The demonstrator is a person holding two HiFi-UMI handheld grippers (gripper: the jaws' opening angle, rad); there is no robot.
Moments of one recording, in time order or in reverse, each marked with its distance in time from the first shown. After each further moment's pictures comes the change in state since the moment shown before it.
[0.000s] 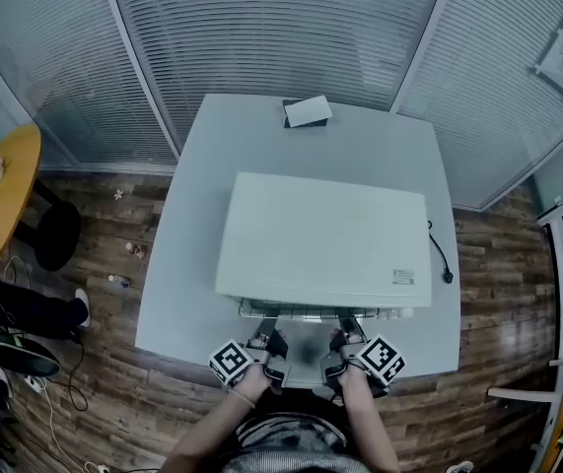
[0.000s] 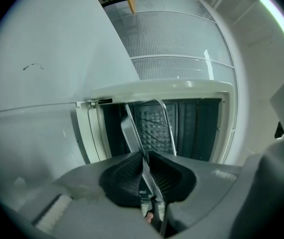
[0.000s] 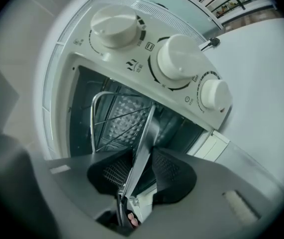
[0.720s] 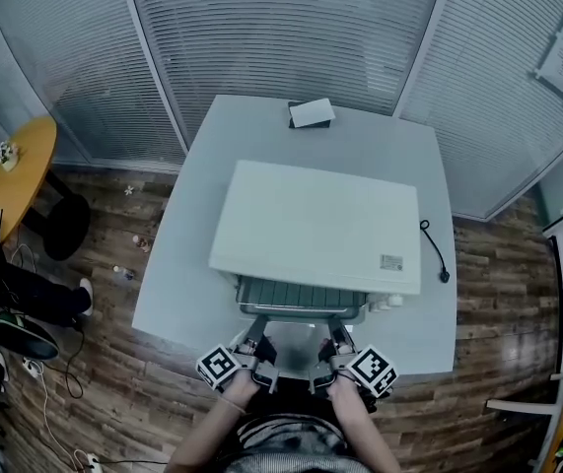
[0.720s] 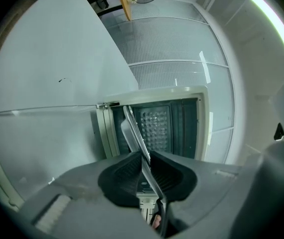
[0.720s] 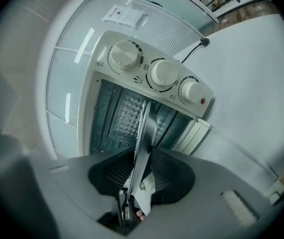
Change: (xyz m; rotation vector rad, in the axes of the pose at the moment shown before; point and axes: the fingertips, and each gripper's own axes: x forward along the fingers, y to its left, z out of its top) left arm -0.049 -0.003 -0.022 0.034 -0.052 0.012; right arm -0.049 0.003 -0.022 0.048 0.045 0.027
